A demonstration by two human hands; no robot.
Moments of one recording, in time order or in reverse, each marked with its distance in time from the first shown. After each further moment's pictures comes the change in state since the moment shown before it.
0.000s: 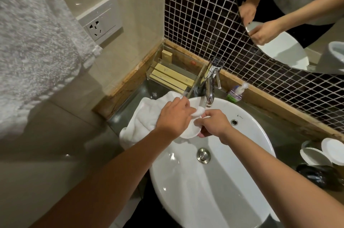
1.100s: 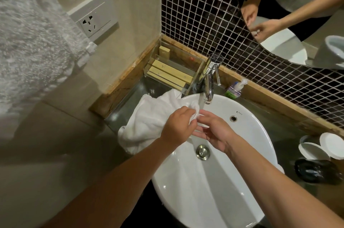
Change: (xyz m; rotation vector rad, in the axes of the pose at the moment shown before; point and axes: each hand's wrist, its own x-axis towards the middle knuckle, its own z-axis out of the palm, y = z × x) left_hand -0.023 0.018 0.026 -0.469 0.165 0.009; right_hand -0.002 0.030 0.007 0.673 -0.258 0.078
